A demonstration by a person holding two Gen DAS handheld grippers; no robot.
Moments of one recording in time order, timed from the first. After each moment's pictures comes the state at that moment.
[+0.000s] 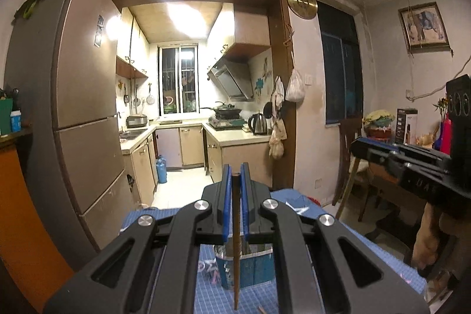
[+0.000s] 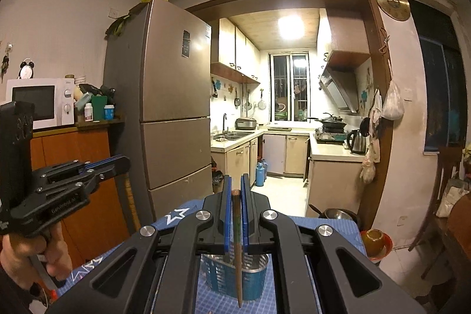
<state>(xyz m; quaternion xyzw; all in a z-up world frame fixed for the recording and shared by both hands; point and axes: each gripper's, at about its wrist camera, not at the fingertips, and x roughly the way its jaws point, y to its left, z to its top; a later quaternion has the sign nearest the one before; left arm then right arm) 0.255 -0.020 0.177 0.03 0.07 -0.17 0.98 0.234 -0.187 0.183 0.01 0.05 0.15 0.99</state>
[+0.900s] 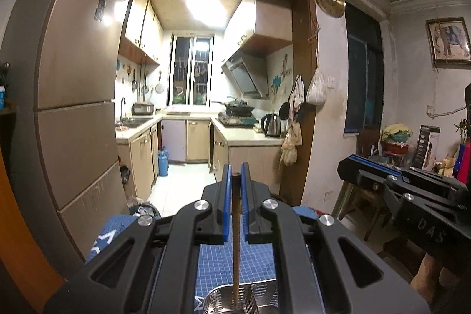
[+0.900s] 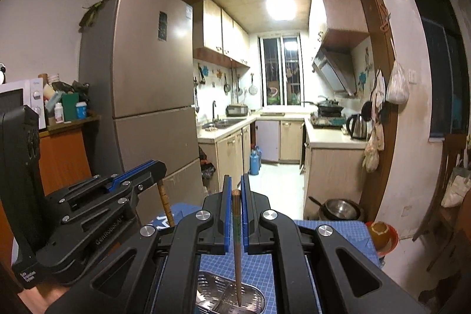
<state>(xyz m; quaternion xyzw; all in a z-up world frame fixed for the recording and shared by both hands) 0.386 -0.049 0.157 -0.02 0.09 -0.14 0.99 0.379 -0.169 0.172 0.02 0.10 0.13 0.99</state>
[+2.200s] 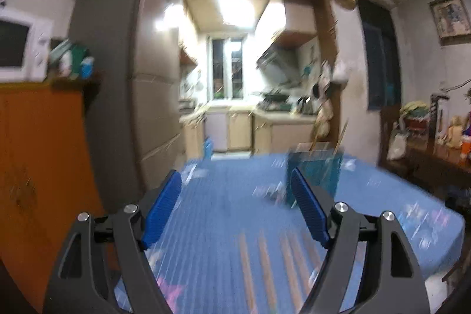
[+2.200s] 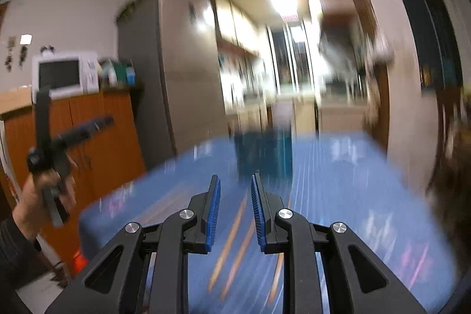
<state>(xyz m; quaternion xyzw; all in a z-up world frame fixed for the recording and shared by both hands) 0.126 0.110 0.015 0.01 0.09 -0.04 0.99 0.061 -0.183 -0.070 0.07 0.13 0.17 0.97</state>
